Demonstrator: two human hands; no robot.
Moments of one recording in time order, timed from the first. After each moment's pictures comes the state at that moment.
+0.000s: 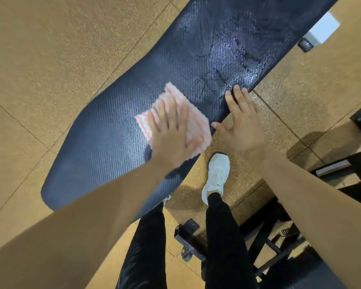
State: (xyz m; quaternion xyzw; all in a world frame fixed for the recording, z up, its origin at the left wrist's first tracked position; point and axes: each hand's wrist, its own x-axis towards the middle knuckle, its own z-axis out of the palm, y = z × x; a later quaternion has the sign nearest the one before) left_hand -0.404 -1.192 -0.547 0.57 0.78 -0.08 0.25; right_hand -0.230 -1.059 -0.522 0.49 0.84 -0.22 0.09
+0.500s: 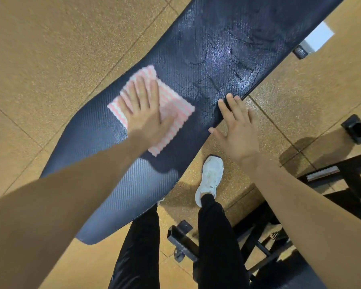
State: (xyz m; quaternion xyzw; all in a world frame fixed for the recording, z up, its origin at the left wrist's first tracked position) left_hand -0.468 -1.149 -0.543 0.49 0.84 -0.06 0.24; right_hand -0.223 -1.052 -0.517 0.47 0.84 -0.22 0.12
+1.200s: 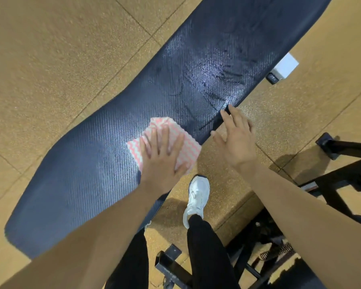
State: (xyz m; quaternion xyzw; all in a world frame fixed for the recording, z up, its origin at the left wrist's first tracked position) left_hand -0.378 -1.160 -0.547 0.60 0.76 -0.08 0.24; right_hand -0.203 -0.990 -0.512 0.53 0.82 -0.22 0.09
